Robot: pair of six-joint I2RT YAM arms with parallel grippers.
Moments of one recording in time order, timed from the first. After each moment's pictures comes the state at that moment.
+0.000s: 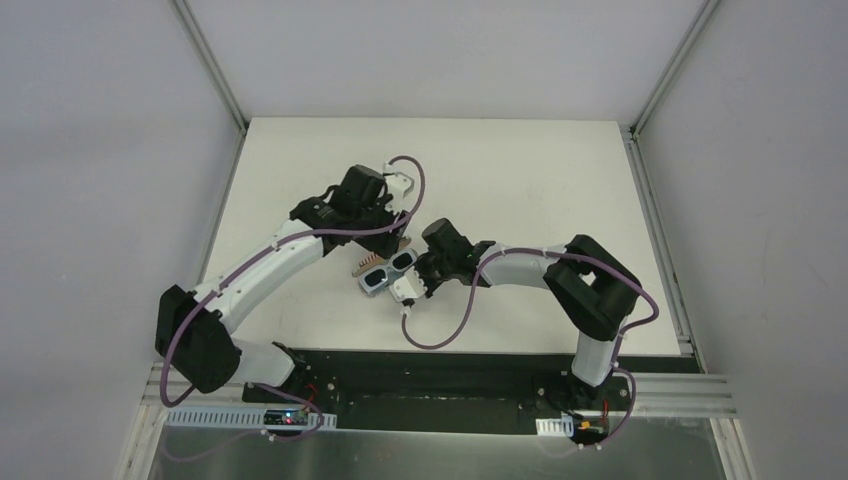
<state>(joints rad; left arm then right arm) -0.61 1.37 1.14 -0.71 0.07 -0.02 0.89 1.83 1.00 -0.06 -0.35 -1.39</state>
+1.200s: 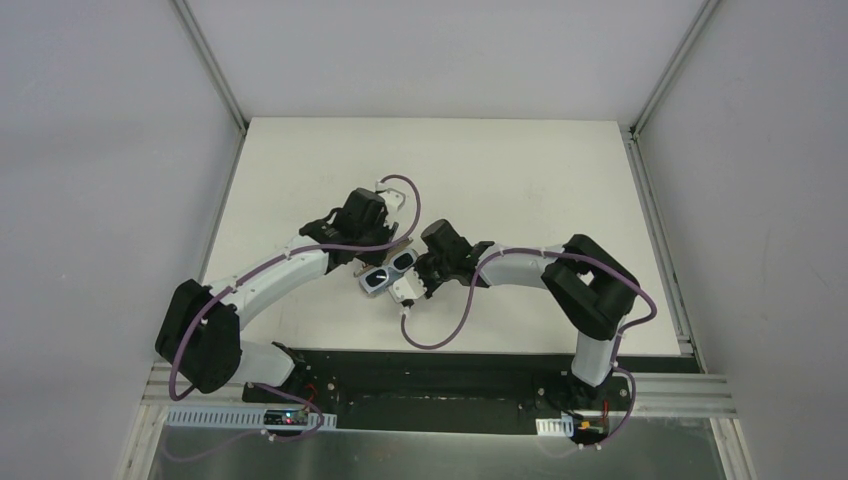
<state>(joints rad) -0.60 1.34 0.91 -0.47 -0.05 -0.10 0.90 1.84 1.00 -0.06 -0.34 -1.39</state>
